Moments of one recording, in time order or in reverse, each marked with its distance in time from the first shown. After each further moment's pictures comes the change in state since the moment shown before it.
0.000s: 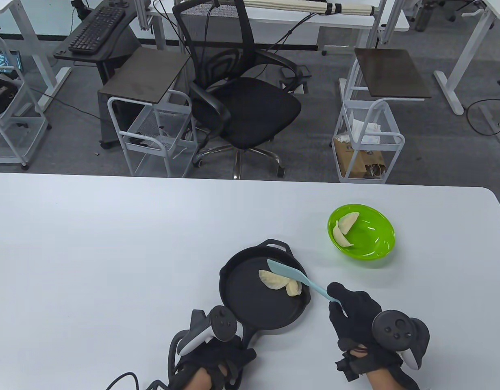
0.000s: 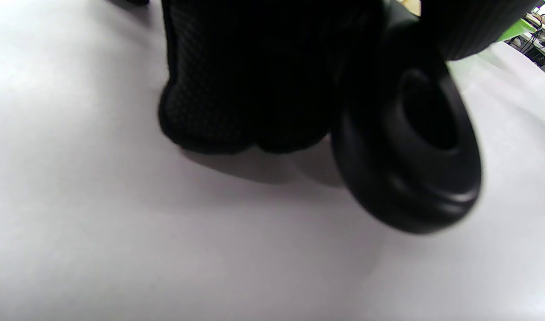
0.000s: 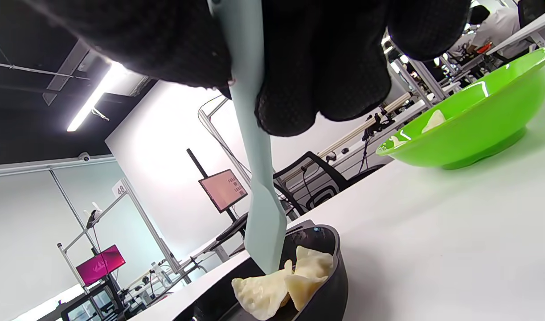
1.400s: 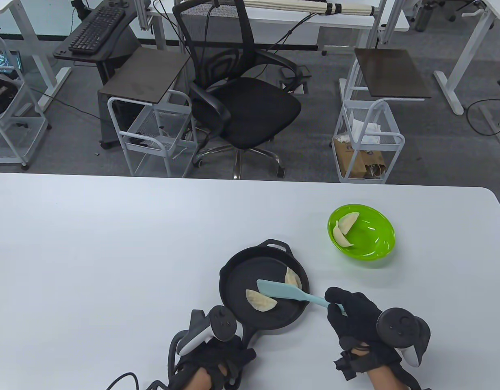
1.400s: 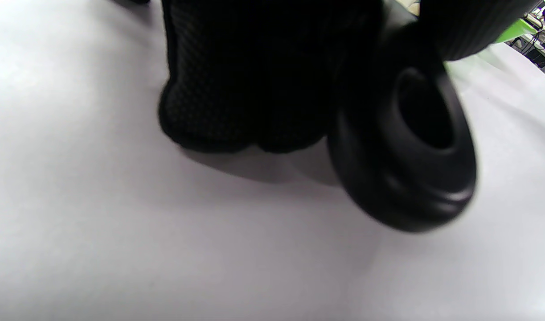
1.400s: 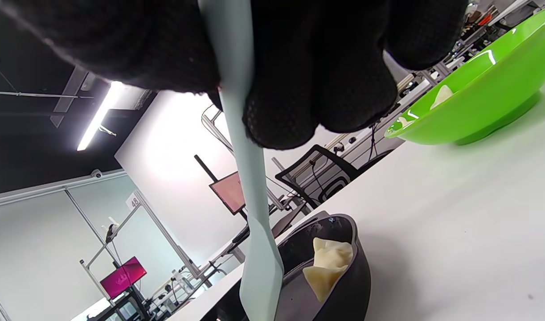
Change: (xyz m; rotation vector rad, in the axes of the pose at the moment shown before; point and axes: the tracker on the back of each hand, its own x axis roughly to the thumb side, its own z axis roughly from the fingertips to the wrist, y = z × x) left_hand 0.000 0.000 0.000 -0.004 0.001 0.008; right_hand -0.008 0.003 -0.003 0.012 -0.006 -0.116
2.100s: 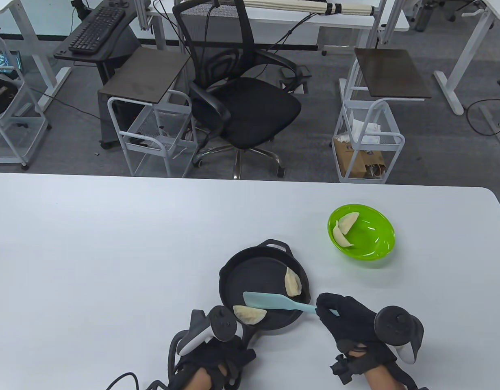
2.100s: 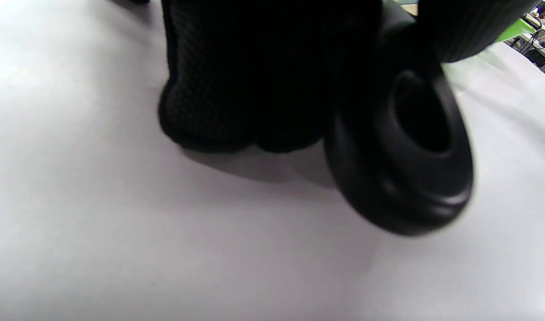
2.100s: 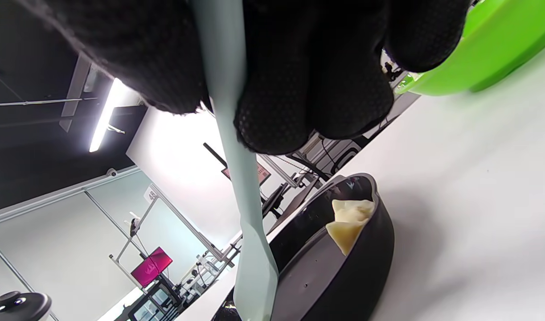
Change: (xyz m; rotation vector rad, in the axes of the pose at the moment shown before) left_hand 0.000 0.000 0.000 0.000 -0.002 -0.003; right_hand -0.008 0.015 -0.001 0.081 0.020 -0.107
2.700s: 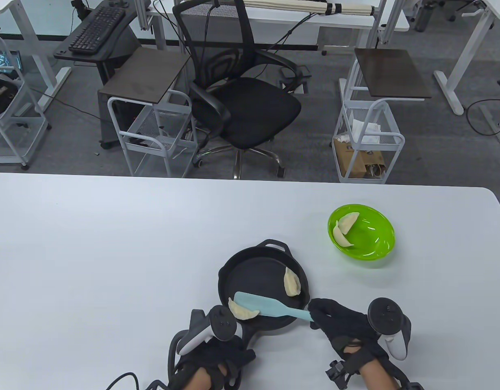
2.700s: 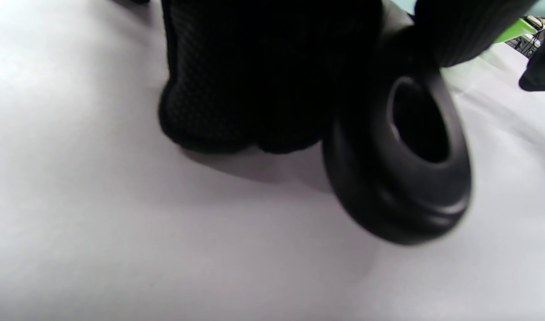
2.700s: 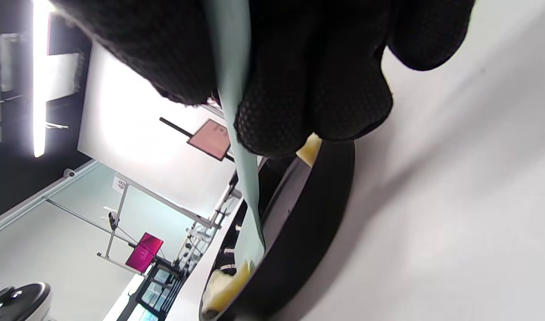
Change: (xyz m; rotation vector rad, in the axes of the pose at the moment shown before) left_hand 0.000 -0.001 -0.001 -0.004 0.002 0.006; right_hand -0.028 0.027 -0.004 0.187 0.216 -0.188
